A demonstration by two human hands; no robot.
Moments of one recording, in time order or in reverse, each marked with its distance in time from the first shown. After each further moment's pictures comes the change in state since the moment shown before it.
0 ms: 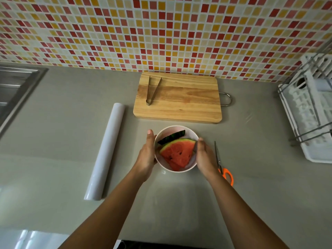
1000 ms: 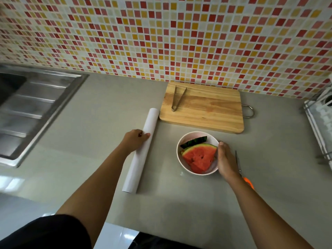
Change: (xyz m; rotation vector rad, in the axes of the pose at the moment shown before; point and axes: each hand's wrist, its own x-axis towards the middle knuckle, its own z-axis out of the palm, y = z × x) left_hand 0.024 0.026 -0.133 0.946 0.328 -0.110; right_hand 0.013 0.014 0.002 -0.044 0.001 -0.151
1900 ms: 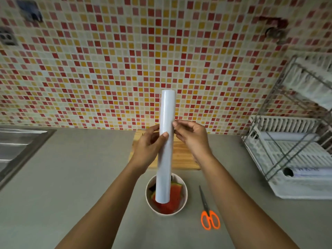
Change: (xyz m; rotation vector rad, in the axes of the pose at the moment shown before) left_hand -0.076 0.186 -0.025 -0.848 0.006 0.698; right_hand -0.008 -0.208 -0.086 0.664 -0.002 -0.362
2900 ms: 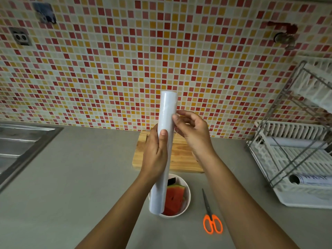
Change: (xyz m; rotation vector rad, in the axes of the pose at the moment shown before) left_hand -0.024 0.015 0.022 0.181 0.266 0.172; right_hand -0.011 -0.031 0.019 -0.015 -0.070 -0.092
